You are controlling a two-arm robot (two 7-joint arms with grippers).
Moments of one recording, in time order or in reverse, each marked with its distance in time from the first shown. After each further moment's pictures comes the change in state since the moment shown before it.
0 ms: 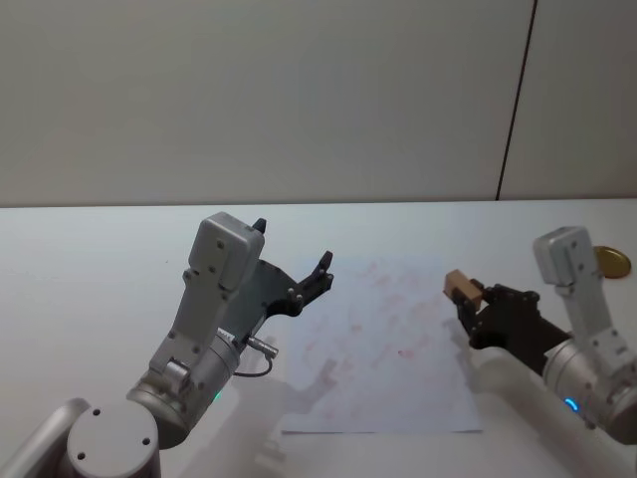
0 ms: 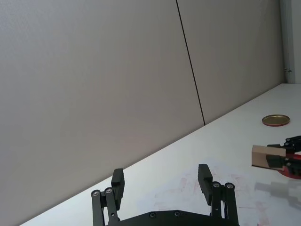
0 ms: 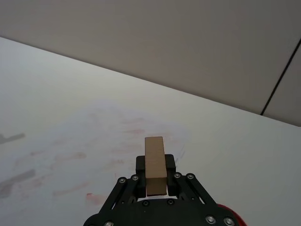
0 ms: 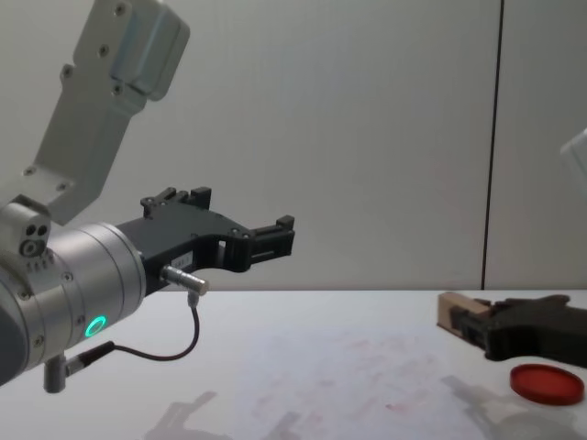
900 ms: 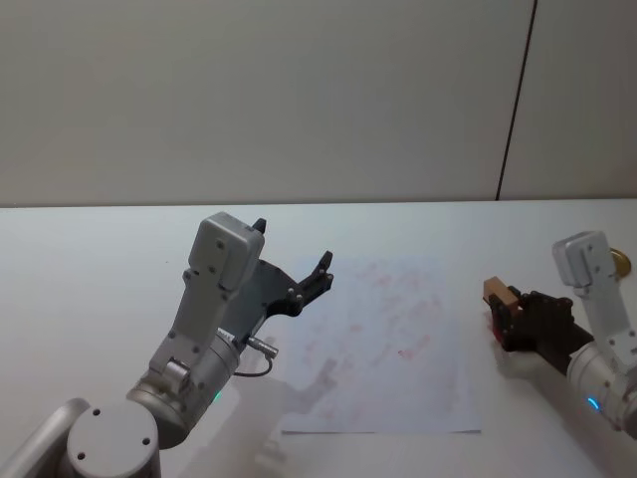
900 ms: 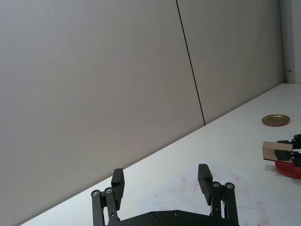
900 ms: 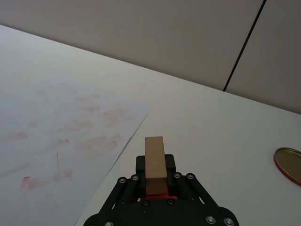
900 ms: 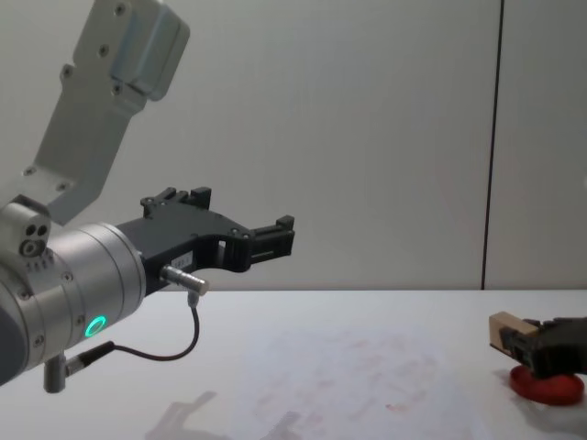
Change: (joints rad) left arm 0.000 0.000 0.000 0.000 0.000 0.000 0.000; right arm 0.025 0.015 0.026 0.072 -0.044 0.027 -0.069
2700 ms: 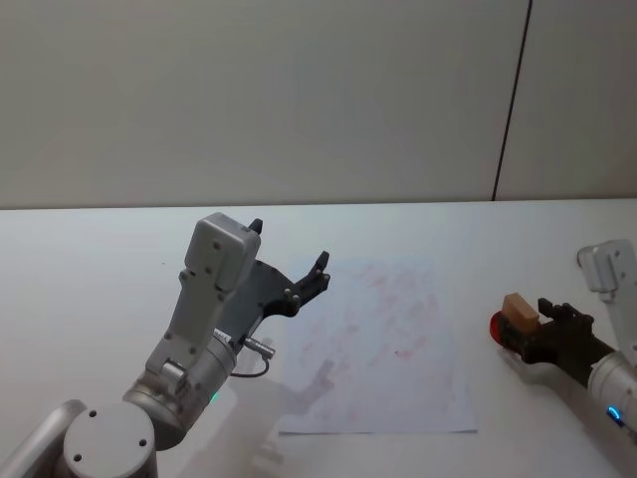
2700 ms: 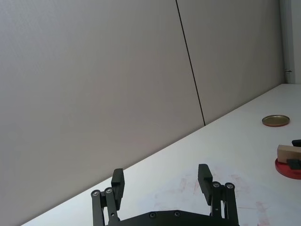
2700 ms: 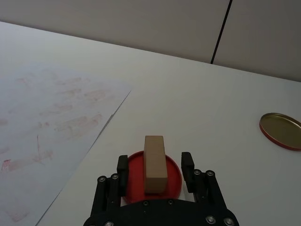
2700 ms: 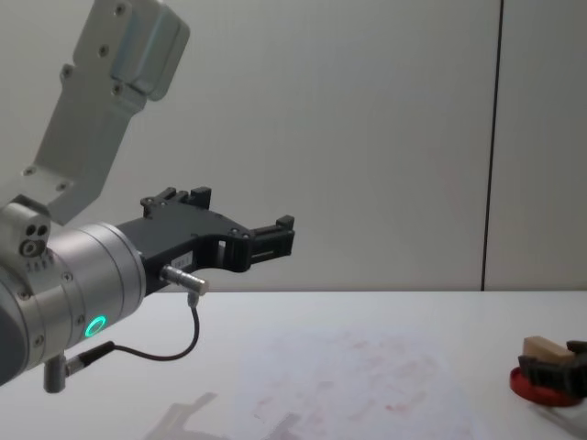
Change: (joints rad) left arm 0.000 0.000 0.000 0.000 0.000 0.000 0.000; right arm -0.028 0.028 0.037 -0.012 0.075 0.073 -0.002
